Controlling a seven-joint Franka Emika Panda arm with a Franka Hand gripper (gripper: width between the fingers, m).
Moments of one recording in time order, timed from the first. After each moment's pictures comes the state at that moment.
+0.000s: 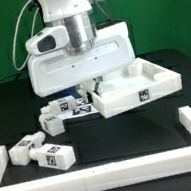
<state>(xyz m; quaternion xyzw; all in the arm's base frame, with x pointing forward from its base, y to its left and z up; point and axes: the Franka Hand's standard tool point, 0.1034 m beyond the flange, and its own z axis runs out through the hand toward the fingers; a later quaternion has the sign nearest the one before) 0.501 -0.022 0.072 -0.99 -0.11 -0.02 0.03</state>
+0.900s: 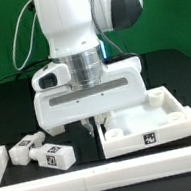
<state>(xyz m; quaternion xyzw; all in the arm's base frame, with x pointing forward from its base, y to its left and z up) 0.541 -0.023 0.020 -1.00 0.00 -0.02 0.03</state>
